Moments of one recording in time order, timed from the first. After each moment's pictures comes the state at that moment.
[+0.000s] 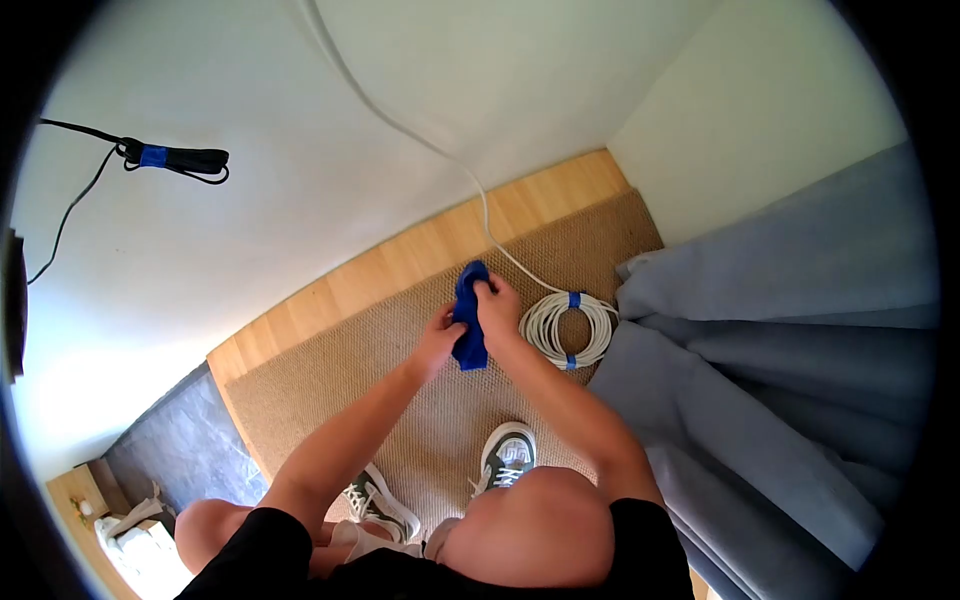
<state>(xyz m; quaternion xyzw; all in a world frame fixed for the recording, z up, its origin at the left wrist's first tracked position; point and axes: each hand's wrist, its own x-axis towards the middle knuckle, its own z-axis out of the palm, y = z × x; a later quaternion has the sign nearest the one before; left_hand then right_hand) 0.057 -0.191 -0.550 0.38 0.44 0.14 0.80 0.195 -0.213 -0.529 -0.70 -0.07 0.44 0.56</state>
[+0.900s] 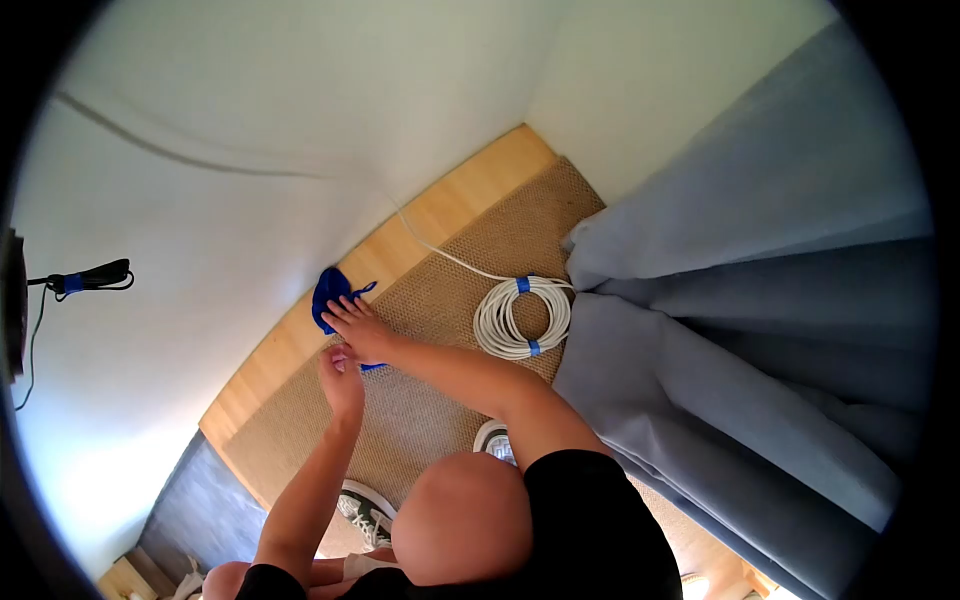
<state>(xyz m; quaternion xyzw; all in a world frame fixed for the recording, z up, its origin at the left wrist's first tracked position) -0.023 -0.170 -0.534 0.63 0.63 0.23 0.39 0.106 -0.148 -0.585 -0.61 -0.69 0.25 0.31</state>
